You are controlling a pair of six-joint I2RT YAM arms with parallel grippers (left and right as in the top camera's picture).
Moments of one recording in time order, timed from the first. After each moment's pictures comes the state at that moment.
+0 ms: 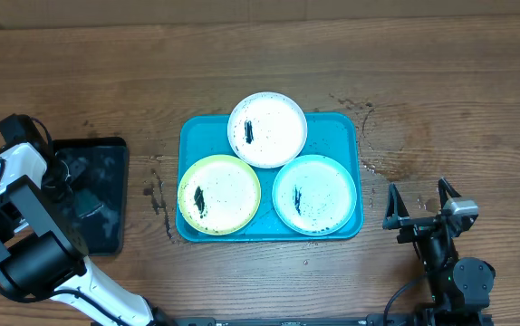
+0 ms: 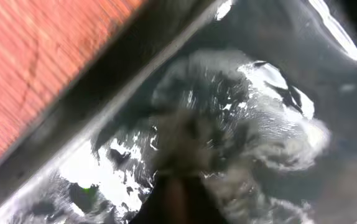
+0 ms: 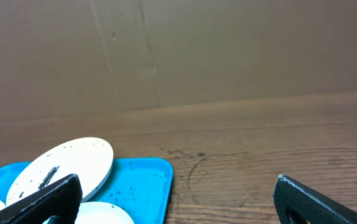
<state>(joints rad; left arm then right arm) 0.60 2.00 1.30 -0.69 -0.06 -0.29 0.01 0.01 0.02 -0.03 -0.14 0.15</state>
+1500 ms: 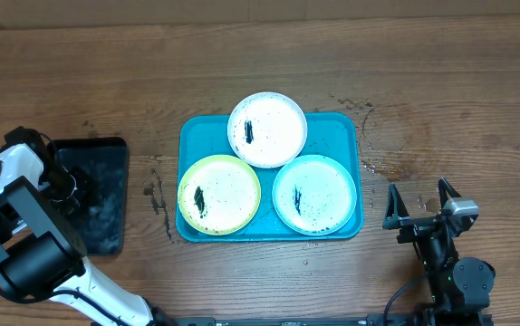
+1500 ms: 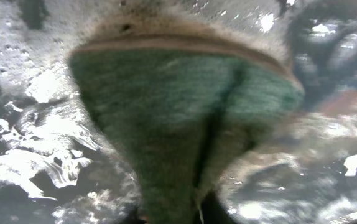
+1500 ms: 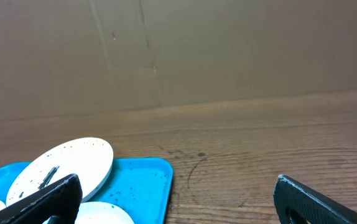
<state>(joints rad) 0.61 2.00 1.31 -0.97 0.04 -0.29 0.01 0.01 0.02 -0.02 -0.13 0.15</state>
